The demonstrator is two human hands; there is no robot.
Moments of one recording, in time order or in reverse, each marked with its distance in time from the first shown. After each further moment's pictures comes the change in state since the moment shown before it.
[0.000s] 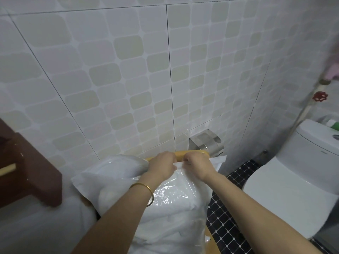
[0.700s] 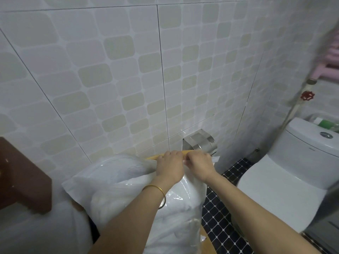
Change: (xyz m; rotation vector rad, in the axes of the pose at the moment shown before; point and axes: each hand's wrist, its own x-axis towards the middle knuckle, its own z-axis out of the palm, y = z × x) left_hand 0.010 0.035 0.029 0.209 0.146 0.072; right_hand -0.012 0.011 -0.008 0.011 0.089 0.102
